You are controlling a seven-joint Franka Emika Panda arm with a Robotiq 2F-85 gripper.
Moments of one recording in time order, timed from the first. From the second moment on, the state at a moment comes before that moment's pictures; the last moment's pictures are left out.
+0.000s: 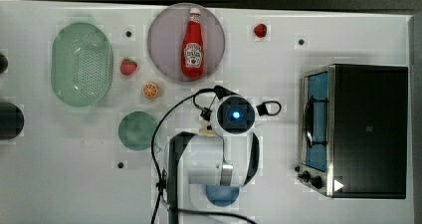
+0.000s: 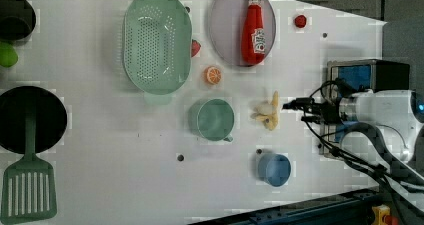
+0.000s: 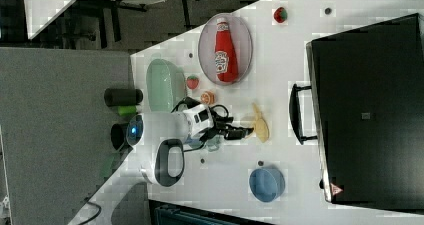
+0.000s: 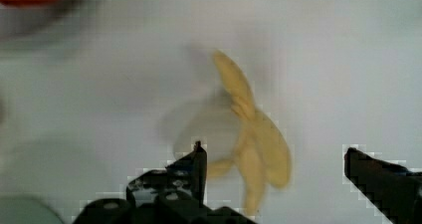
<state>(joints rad) 0.01 0.21 -0.06 -2.40 0.00 0.97 -0.43</state>
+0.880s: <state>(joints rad) 0.01 0.39 -0.04 -2.41 0.01 1.16 -0.46</state>
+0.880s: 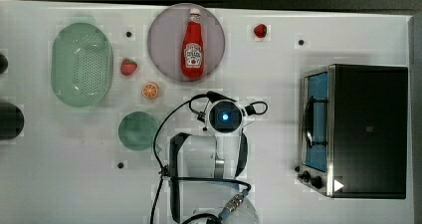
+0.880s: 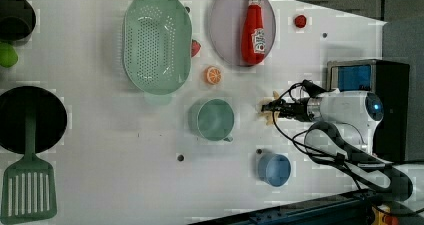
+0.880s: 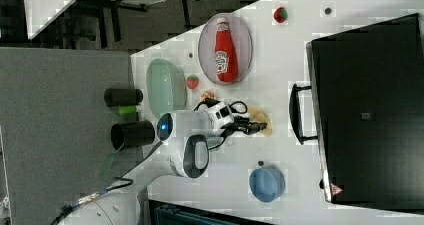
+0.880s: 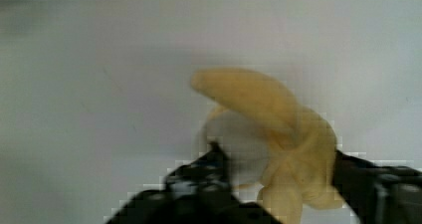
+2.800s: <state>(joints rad) 0.10 0.08 0.43 -2.28 0.10 0.52 0.20</state>
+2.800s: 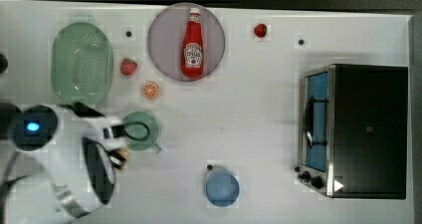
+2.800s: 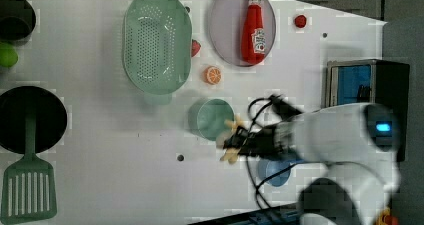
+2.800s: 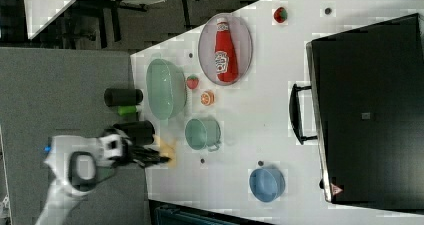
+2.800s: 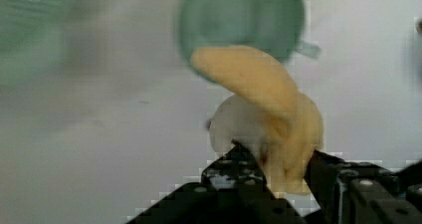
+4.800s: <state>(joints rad) 0.02 -0.21 0.05 -1.93 0.01 0.11 0.20</state>
